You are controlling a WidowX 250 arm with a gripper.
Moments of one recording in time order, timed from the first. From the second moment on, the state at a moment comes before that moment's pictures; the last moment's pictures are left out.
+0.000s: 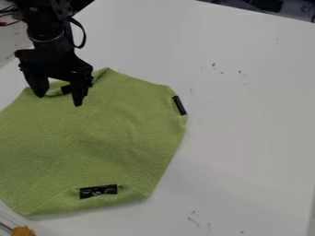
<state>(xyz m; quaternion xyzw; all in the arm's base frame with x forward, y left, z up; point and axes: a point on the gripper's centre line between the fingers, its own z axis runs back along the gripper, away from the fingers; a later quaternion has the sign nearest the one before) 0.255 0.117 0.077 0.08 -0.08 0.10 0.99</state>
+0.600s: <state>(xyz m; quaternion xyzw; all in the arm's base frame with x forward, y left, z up) 0.282 0.133 0.055 0.07 -0.07 0.10 0.99</state>
